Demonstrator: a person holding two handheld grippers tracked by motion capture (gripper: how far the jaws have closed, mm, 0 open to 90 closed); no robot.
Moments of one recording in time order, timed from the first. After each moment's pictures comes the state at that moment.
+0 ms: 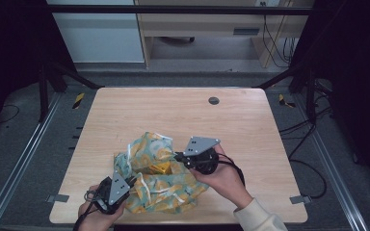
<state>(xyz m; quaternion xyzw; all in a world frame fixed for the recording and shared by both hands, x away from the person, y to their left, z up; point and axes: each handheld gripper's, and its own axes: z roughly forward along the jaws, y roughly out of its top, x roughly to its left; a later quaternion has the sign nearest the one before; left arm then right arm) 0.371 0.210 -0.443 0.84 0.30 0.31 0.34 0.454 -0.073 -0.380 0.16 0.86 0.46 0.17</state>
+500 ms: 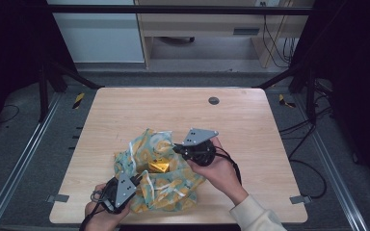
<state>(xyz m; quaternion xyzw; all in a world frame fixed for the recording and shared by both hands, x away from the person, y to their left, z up) 0.370 0.195 -0.441 0.83 0.28 0.33 0.35 0.474 -0.067 -0.382 0.19 0.84 0.47 0.17</state>
